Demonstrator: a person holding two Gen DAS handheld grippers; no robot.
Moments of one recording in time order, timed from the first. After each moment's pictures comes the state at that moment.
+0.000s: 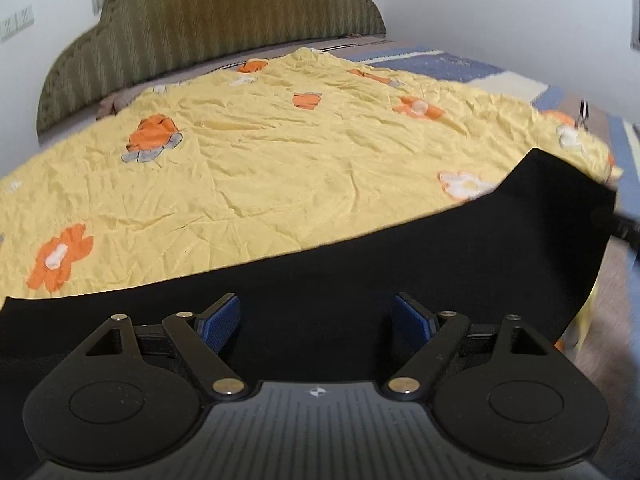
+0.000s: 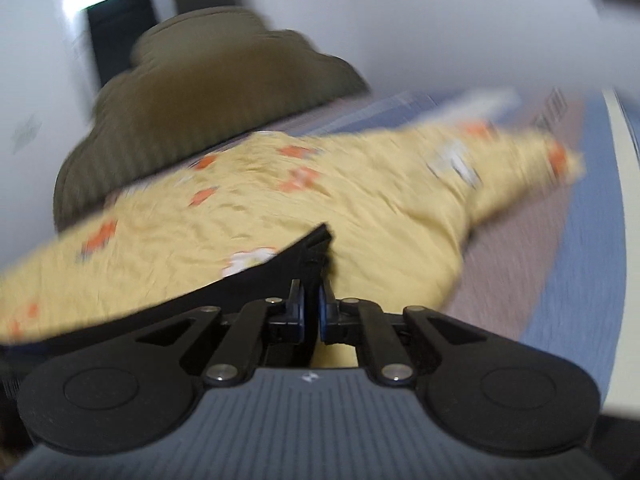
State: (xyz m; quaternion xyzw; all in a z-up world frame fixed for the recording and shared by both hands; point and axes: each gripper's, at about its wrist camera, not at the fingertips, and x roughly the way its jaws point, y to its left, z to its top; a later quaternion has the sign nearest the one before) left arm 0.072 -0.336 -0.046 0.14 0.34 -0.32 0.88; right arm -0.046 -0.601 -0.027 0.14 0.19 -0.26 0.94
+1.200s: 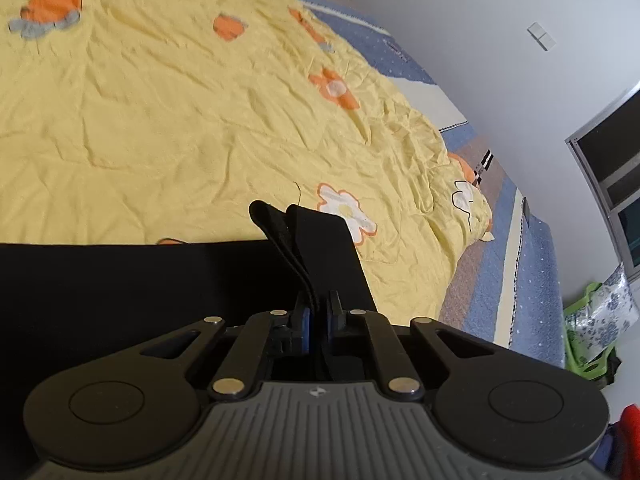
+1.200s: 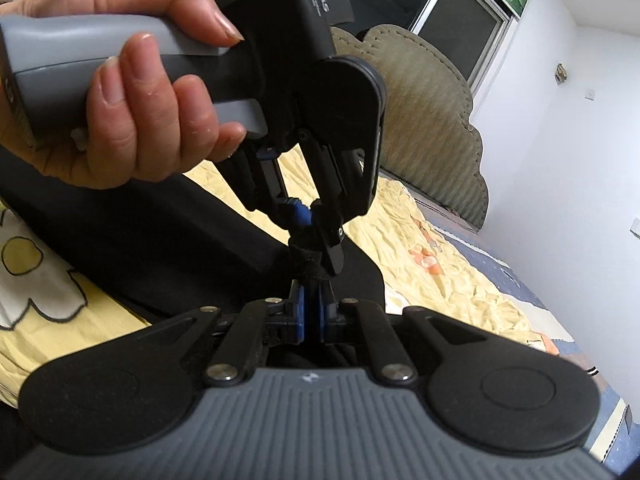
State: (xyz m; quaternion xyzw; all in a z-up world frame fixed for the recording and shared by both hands) left arm 0.129 -0.372 -0.034 -0.06 0.51 -0.44 0.74; right arm -0.026 -0.437 -0.034 -0.24 0.23 -0.11 0.94
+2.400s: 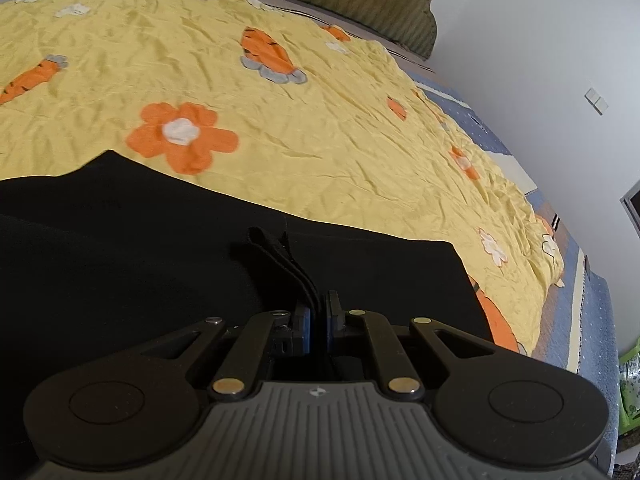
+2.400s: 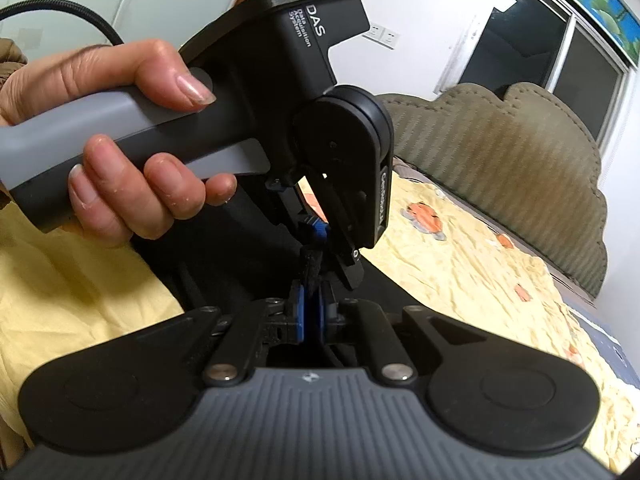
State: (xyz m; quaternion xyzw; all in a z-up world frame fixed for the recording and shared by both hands) left arm 0.159 -0.151 -0.045 -0.08 0.46 -0.33 0.82; right arm -0.014 -0.284 -0.037 -0.25 0.21 0.10 0.94
